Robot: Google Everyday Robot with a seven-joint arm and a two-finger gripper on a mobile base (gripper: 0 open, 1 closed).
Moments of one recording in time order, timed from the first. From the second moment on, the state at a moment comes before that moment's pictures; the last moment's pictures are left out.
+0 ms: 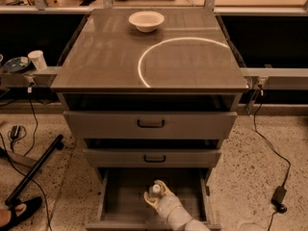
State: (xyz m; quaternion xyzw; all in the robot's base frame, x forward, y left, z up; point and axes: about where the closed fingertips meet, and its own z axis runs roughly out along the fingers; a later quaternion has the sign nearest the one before) arm 0.509 -0.013 0.342 -0.35 0.71 0.07 0.60
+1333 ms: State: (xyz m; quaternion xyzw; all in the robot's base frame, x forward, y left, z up) arm 0.498 -0.020 0.296 -0.36 0.73 0.01 0.58
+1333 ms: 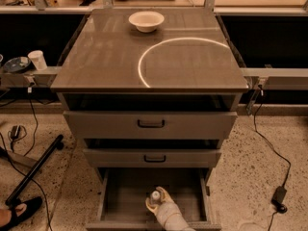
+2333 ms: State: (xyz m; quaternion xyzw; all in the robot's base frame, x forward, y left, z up) arm 0.494 -0.019 0.277 -0.35 0.75 0.00 0.56
